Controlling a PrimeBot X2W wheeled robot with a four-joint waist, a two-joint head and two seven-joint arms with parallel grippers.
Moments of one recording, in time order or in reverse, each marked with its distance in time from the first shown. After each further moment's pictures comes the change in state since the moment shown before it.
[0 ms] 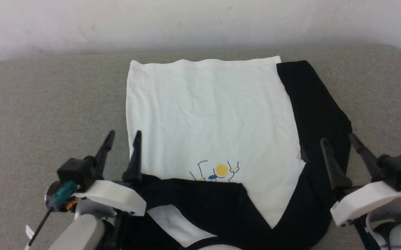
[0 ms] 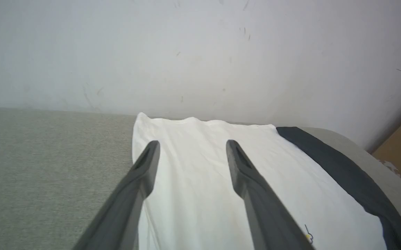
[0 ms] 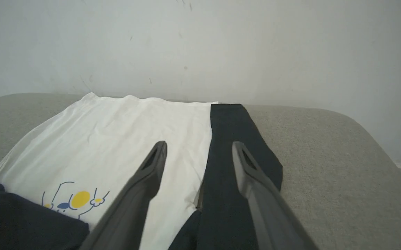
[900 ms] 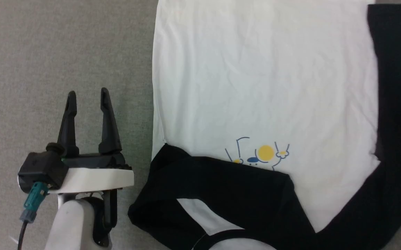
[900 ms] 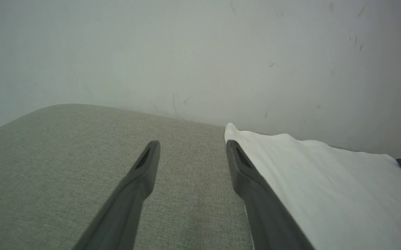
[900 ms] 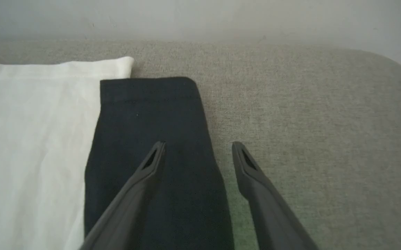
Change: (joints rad) left arm 0.065 -0.335 0.498 -0.134 0.433 -0.183 -0.014; right arm -0.851 -0.173 -0.259 0.713 -0.085 -0.001 0.359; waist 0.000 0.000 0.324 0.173
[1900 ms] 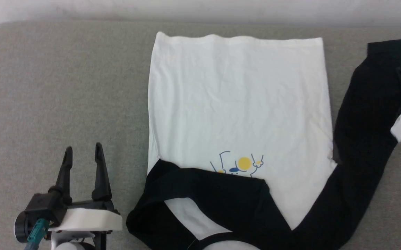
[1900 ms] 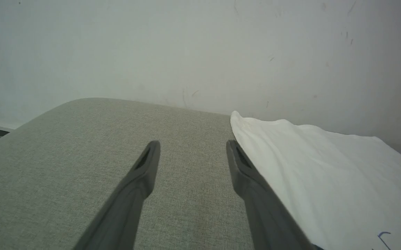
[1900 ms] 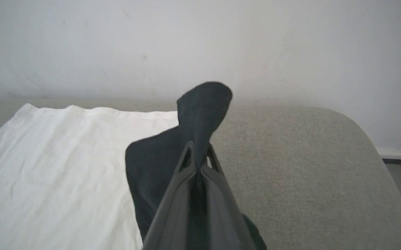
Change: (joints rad) left arm 0.173 -0.050 0.140 0.082 0.095 -0.099 0.000; right arm 0.350 -0.017 0.081 -0.409 0.245 0.000 -0.021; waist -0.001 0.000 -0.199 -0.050
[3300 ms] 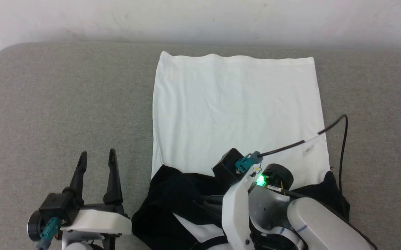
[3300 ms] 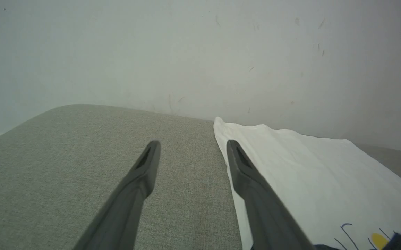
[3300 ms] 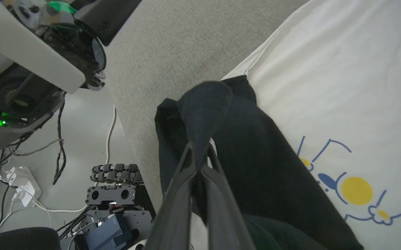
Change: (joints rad) left arm 0.019 0.007 -0.039 0.051 -0.008 -0.022 0.000; right arm 0.104 0.091 0.876 -0.201 0.327 0.000 0.265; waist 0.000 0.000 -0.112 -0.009
